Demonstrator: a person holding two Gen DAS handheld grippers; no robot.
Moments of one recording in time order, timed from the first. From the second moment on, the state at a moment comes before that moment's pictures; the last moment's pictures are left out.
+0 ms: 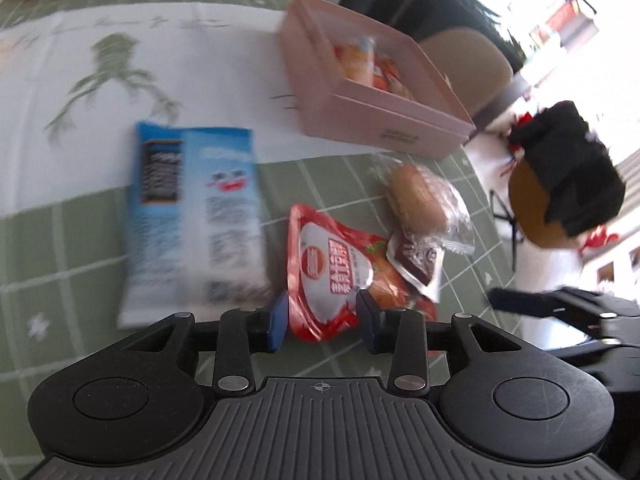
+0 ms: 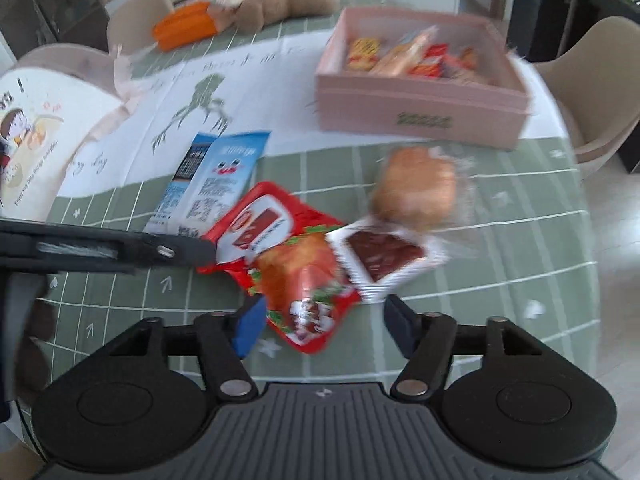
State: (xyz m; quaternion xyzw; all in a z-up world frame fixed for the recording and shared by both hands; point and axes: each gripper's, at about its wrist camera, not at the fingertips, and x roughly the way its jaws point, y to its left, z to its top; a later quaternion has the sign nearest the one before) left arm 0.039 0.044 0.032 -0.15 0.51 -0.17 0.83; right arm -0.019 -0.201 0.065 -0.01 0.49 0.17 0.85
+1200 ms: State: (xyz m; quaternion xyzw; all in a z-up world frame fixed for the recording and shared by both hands) left arm 0.000 0.010 0.030 -0.13 0.53 -0.14 0.83; right arm -0.003 -0.279 0.018 -0.05 0.48 0.13 0.87
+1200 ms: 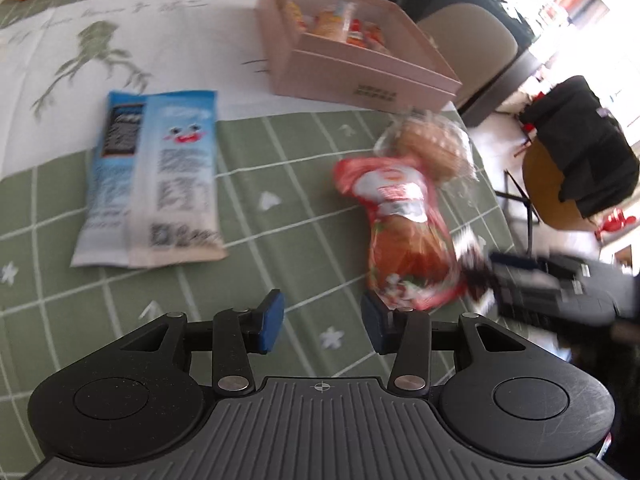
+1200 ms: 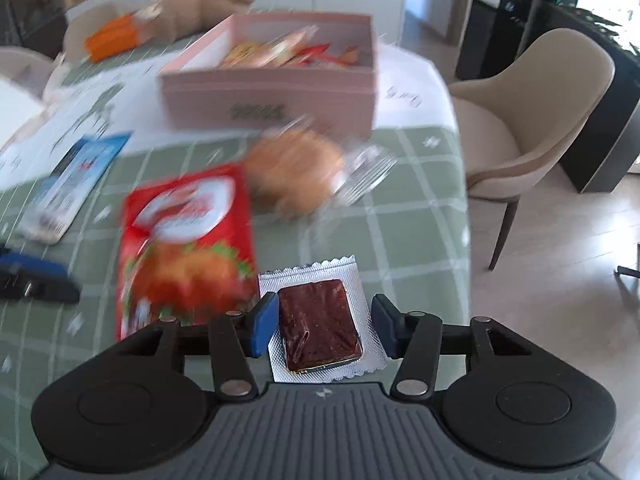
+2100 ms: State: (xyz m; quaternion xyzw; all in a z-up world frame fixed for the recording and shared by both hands) left arm -0.050 0.026 0.041 -0.07 0.53 -0.22 0.81; right arm 0.059 -0.188 0.028 0.10 0.54 0.05 0.83
